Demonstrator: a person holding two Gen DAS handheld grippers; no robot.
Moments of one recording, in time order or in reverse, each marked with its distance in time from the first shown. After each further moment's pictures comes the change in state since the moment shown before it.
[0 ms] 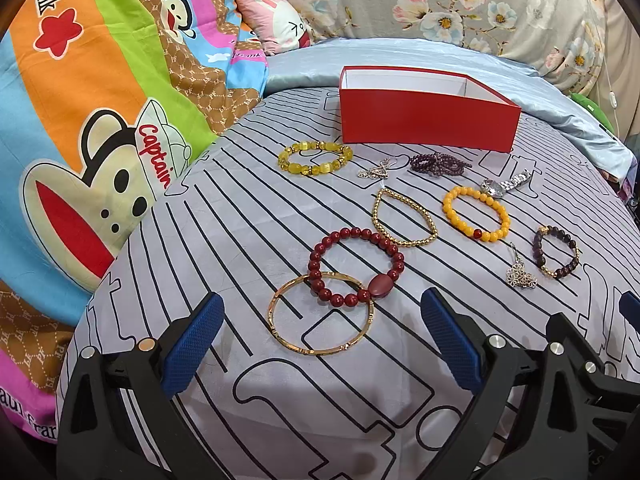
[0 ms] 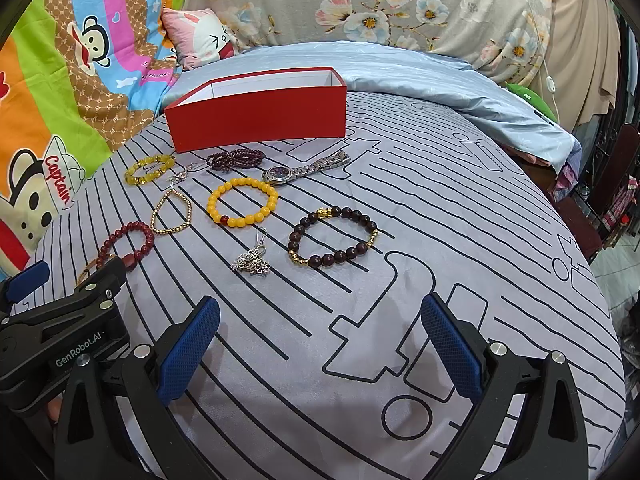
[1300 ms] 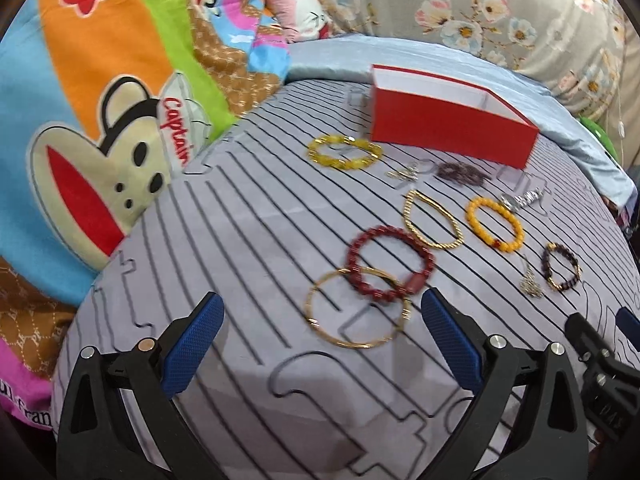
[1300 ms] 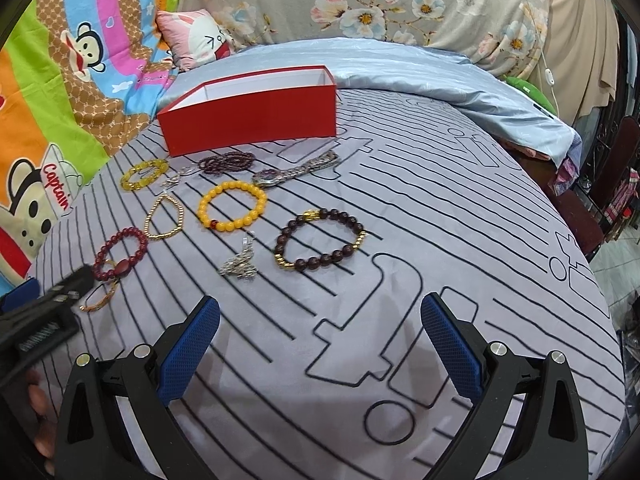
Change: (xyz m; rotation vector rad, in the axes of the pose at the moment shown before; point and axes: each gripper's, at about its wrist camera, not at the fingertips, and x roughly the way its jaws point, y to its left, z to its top) left arm -0.002 0.041 0.001 -0.110 0.020 -0.026; right arm 0.003 -0.019 0.008 0.031 0.028 0.015
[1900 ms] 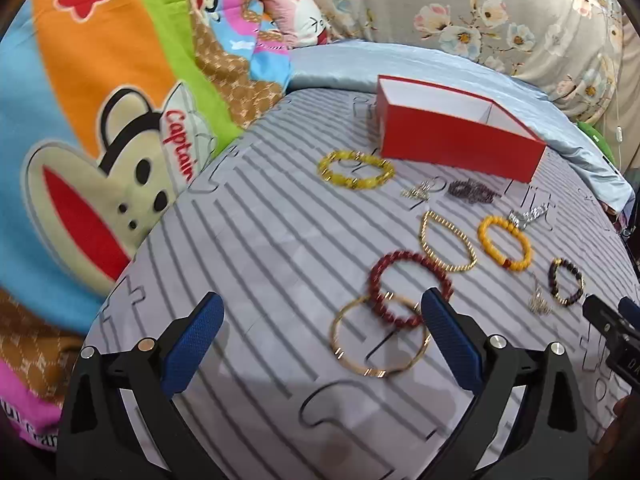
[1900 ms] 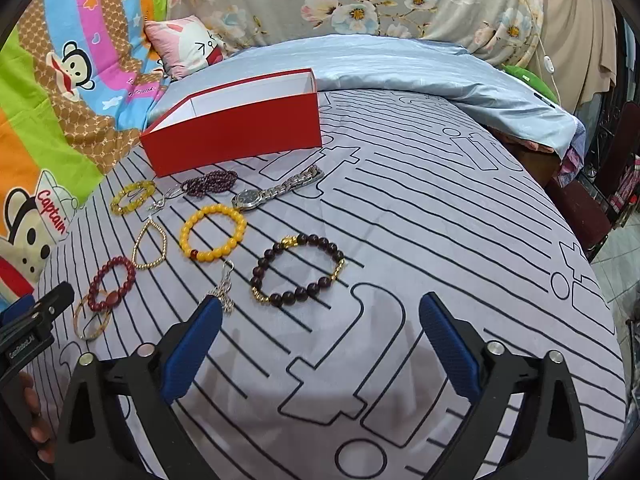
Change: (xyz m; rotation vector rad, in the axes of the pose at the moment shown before) left arm 0.008 0.008 0.017 0.014 -0.013 -0.030; right arm 0.010 -0.016 0.023 0.041 0.005 0.023
